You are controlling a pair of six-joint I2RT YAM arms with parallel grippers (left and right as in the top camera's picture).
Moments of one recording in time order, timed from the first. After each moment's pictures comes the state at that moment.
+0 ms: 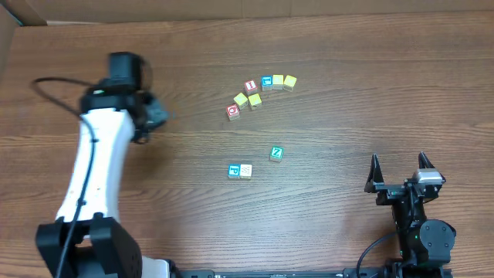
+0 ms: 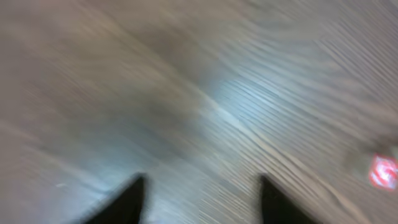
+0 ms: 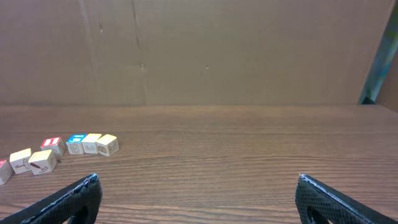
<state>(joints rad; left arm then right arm) 0.12 1.62 1.38 -1.01 -0.12 -0.55 -0.04 0.01 0.02 -0.03 -0.07 0.01</state>
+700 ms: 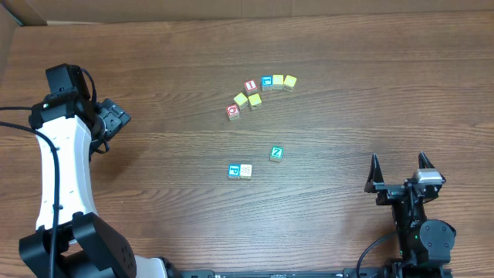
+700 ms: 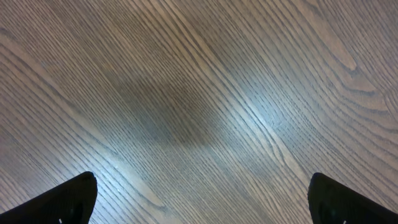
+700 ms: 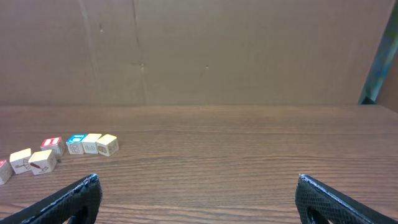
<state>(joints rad) 0.35 1.62 1.38 -1.02 -0.15 -0.55 -0.04 0.01 0.02 -0.03 -0.07 0.01</state>
